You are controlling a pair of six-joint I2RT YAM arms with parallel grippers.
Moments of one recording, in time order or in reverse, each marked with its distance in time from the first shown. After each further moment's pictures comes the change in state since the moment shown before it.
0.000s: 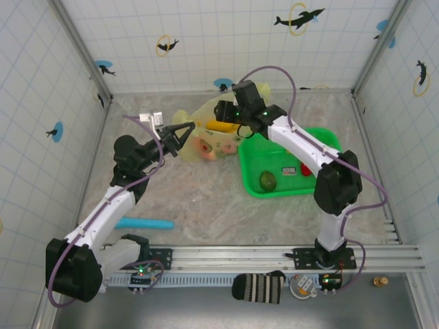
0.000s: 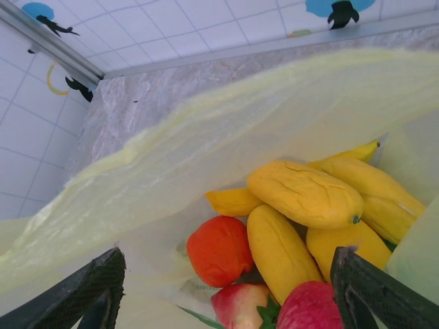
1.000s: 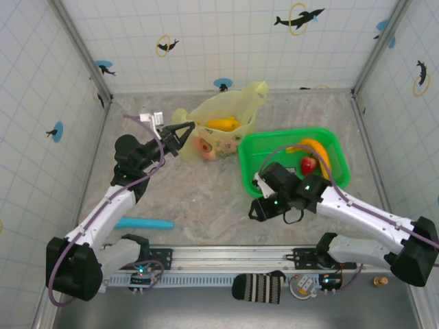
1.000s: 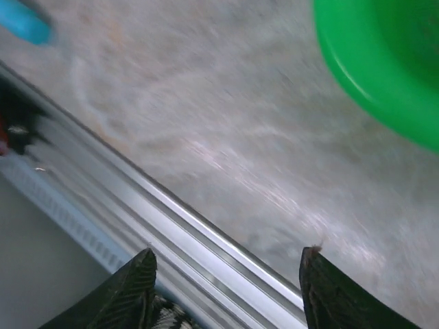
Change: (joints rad) left arm 0.000 0.009 0.000 -0.009 -0.021 0.011; right arm 0.283 -0.762 -0.859 -0.474 -0.216 -0.055
